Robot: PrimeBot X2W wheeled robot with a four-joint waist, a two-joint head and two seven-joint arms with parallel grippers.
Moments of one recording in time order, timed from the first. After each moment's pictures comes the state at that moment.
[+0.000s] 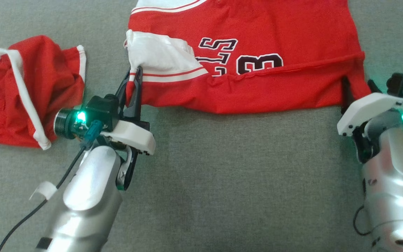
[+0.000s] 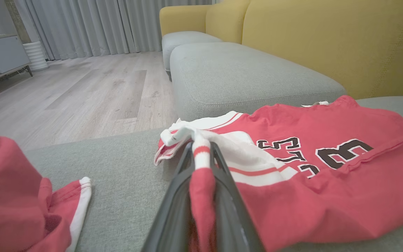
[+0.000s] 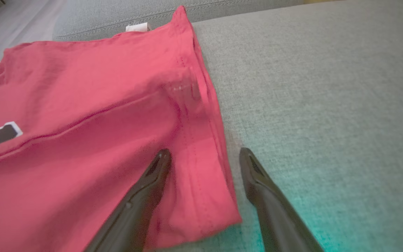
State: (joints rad) left arm -0.57 0.12 -0.42 0.51 -0.27 0.06 -0.16; right arm -0.64 -0.05 -0.28 0.82 -0.02 0.13 0.08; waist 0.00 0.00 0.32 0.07
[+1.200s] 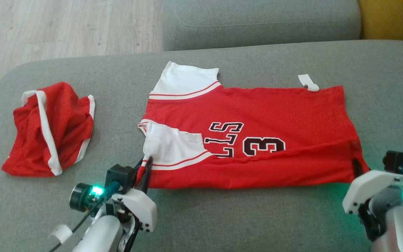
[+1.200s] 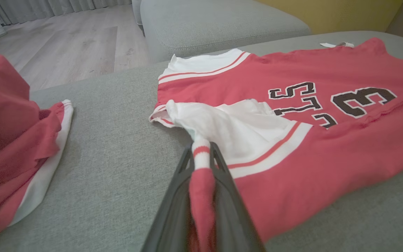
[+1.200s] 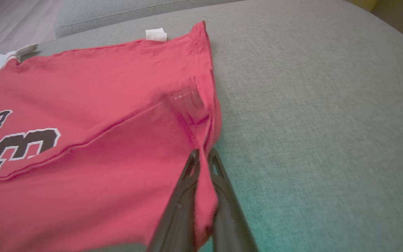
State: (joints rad) left arm -0.29 0.18 -0.52 0.54 -0.31 0.04 -0.01; right arm -0.22 -0.05 -0.25 0.53 0.02 0.13 0.23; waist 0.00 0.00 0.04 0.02
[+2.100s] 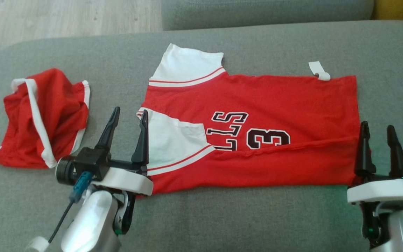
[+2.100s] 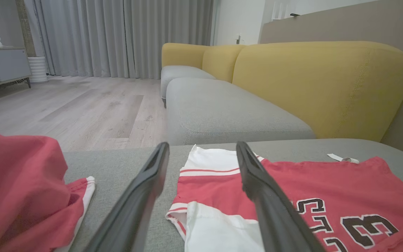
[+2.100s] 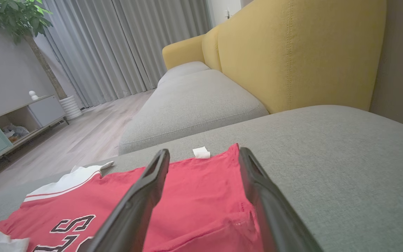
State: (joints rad) left arm -0.33 0.14 -0.39 0.38 -0.35 0.04 -0.25; right arm -0.08 -0.04 -0.14 0.22 0.27 0.13 -0.20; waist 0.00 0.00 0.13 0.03
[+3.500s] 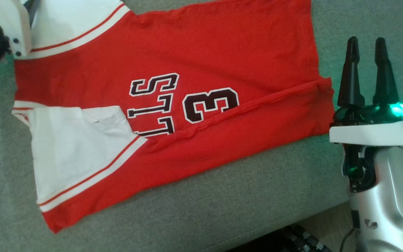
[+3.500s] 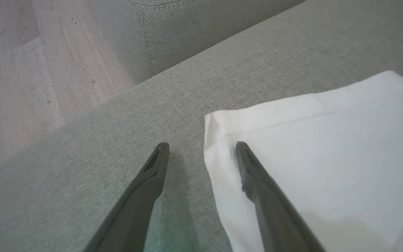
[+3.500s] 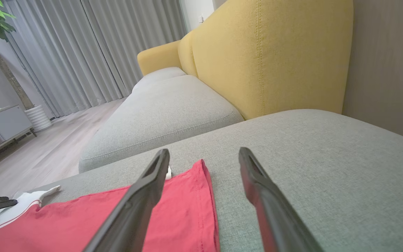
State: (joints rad) left arm -1.24 0.54 -0.85 0.85 -0.76 -0.13 0.43; right arm -0.34 -0.05 0.04 0.11 0.39 0.13 -0.25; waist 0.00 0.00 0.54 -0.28
